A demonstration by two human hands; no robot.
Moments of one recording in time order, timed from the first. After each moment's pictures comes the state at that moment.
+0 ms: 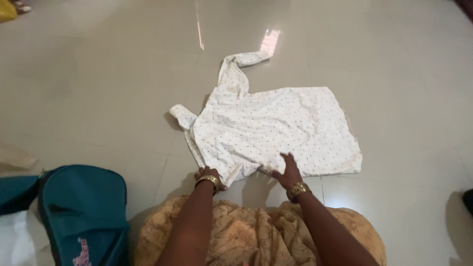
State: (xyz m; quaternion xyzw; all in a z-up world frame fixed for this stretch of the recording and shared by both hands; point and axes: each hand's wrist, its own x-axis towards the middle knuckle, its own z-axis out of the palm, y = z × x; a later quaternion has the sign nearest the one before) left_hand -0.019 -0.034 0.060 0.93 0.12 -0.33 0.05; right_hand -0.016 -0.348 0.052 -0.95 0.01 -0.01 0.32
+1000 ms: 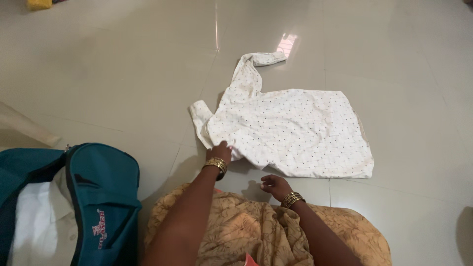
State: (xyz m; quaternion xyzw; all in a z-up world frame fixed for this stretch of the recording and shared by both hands) left_hand -0.002 -0.027 0.114 0.94 0.14 -0.16 0.25; right_hand -0.049 -0.312 -0.002 -0.84 -0.06 0.25 0.48
